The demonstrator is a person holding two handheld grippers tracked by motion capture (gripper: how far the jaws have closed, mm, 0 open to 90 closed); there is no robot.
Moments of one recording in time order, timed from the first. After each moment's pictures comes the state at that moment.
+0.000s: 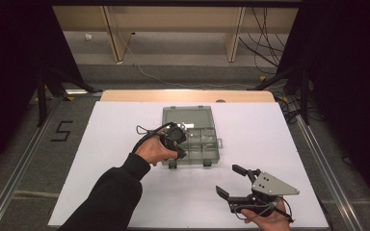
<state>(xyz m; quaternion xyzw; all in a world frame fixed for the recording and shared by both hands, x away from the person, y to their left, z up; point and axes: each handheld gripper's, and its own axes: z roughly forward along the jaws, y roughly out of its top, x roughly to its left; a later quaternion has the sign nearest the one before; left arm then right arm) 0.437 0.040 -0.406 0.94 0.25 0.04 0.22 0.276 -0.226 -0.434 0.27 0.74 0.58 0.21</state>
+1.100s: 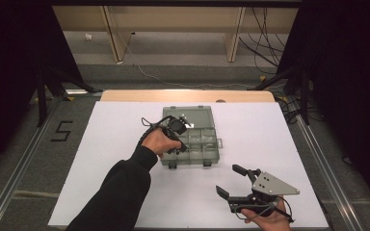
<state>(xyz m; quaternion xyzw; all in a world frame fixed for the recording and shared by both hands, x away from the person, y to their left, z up) 0.468 0.035 -0.419 0.92 0.33 0.01 0.22 0.275 -0.226 -0.434 0.29 0.74 0.58 0.19</state>
